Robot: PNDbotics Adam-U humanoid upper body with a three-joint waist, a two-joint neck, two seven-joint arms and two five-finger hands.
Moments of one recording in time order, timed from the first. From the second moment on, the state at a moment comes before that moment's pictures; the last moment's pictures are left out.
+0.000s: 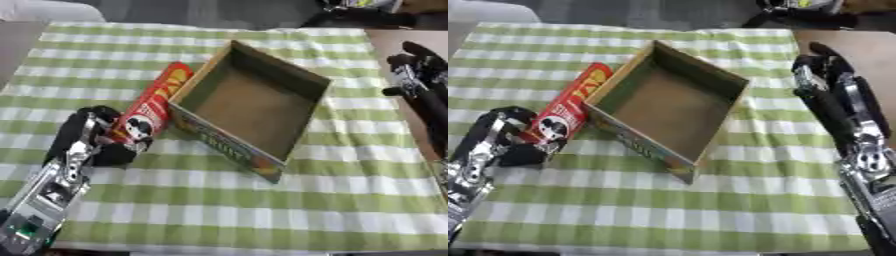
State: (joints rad) left arm -0.42 0.44 -0.45 -1.65 -0.38 0.73 0.05; right arm -0.11 -0.52 0.07 -1.98 -0.12 0.23 -0.30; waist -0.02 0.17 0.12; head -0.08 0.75
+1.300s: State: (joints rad) left arm -0.41 0.43 -0.45 -1.65 -0.40 0.75 0.13; right arm -0.11 -0.52 0.07 -1.98 -0.12 0.22 -0.30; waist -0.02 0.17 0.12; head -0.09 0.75
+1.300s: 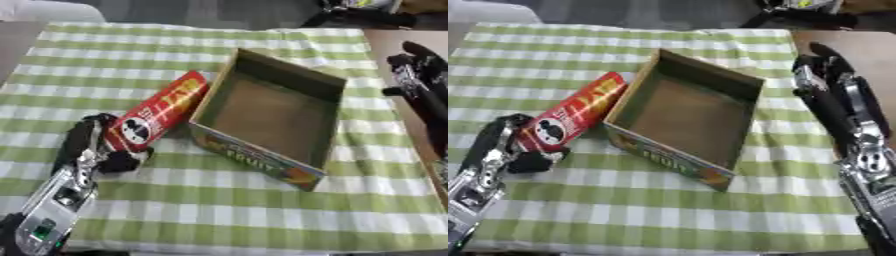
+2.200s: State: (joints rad) left arm -0.47 0.51 -0.36 -1.90 -0.34 0.82 0.14; right arm -0.10 -0.52 0.06 -1.98 -0.12 0.22 -0.30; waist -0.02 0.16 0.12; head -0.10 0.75
